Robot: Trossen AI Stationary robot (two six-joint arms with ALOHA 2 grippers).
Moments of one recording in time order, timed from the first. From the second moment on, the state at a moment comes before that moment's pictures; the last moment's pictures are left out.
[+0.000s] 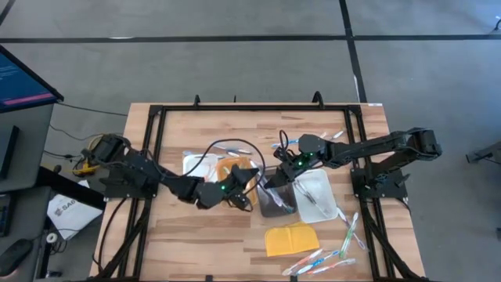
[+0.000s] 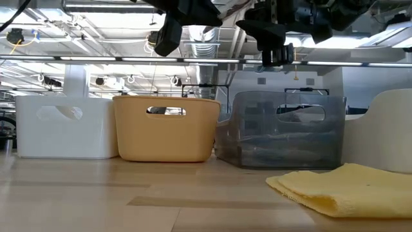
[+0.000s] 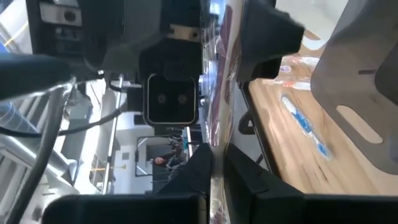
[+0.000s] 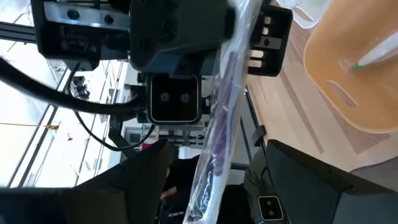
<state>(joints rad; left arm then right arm) -0.37 1.65 0.95 0.55 -0.96 1.44 -0.04 1.41 0.75 0.47 -0.59 1.30</state>
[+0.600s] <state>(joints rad) -0.37 1.65 0.95 0.56 -0.91 1.43 -0.04 1.41 0.75 0.51 -0.59 1.30</state>
